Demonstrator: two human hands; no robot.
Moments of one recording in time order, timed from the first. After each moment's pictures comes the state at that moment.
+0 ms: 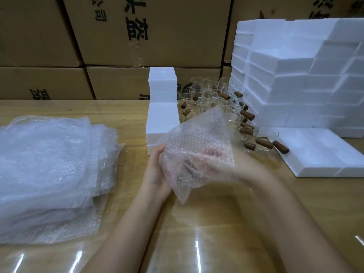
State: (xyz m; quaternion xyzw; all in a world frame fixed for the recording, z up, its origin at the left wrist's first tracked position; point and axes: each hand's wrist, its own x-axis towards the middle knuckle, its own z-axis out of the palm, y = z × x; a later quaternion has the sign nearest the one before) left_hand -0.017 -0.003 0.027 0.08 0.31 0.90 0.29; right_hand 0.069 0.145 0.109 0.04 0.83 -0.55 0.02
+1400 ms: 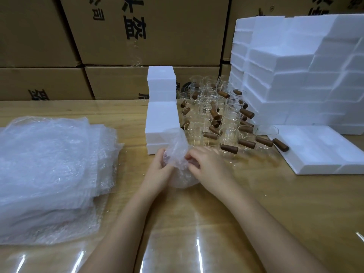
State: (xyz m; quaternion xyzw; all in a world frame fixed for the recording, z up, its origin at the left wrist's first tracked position) left_hand -0.023 -0.014 0.016 0.18 0.72 0.66 0.09; right_hand 0.034 0.126 0.042 -0.03 0.95 -0.21 -0.21
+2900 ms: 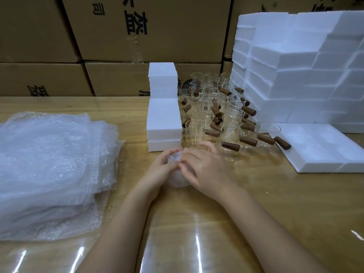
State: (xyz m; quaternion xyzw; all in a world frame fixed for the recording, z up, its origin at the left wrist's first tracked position) left_hand -0.027 -0.018 0.016 0.16 0.69 0.68 0.21; right_hand 0.043 0.116 0.036 -0.12 0.94 -0.07 -0.30
